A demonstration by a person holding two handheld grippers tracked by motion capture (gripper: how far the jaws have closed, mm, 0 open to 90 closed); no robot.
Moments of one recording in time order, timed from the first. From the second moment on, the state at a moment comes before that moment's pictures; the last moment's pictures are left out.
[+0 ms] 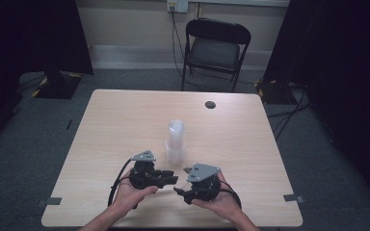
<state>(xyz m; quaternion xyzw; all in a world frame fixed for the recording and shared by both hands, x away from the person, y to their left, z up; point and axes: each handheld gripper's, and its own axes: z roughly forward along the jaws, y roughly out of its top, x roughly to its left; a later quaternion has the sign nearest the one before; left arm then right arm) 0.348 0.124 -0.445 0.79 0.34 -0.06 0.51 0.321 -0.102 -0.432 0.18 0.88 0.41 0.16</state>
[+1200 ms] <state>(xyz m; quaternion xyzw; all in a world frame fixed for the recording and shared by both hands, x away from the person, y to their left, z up) 0.341 0.158 -0.438 0.81 0.35 0.10 0.47 0.344 -0.142 -0.420 0.28 0.83 0.46 0.17</state>
